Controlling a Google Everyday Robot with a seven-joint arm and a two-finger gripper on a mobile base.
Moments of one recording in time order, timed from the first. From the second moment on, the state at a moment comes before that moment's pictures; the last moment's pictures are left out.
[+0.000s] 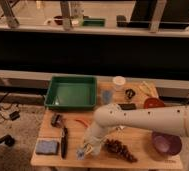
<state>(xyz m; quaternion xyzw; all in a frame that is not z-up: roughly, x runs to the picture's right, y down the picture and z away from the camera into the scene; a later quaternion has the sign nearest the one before) -0.042 0.284 0.705 -0.34 -0.34 -0.24 0.84</state>
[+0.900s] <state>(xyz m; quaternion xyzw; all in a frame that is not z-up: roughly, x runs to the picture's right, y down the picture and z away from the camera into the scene) -0.046 0.155 0.737 -0.28 -0.34 -0.29 0.85</state>
